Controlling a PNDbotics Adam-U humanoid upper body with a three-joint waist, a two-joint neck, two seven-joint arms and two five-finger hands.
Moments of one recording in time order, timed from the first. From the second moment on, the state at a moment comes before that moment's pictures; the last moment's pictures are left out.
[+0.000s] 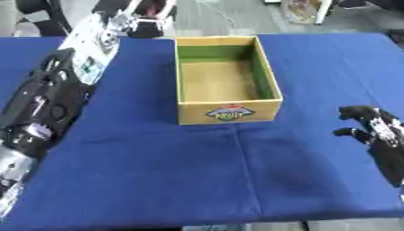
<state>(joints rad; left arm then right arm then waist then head) -0.88 0.49 -0.25 -1.21 -0.64 -0.15 -0.03 -0.25 -0.26 0.11 -1.59 -0.29 -0.06 0.26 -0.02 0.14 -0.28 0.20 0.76</state>
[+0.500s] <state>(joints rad) -0.88 0.42 -0.28 -1.07 -0.69 -0.25 -0.18 -0.28 -0.25 0.13 -1.59 -0.30 -0.05 0.28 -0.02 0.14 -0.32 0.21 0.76</state>
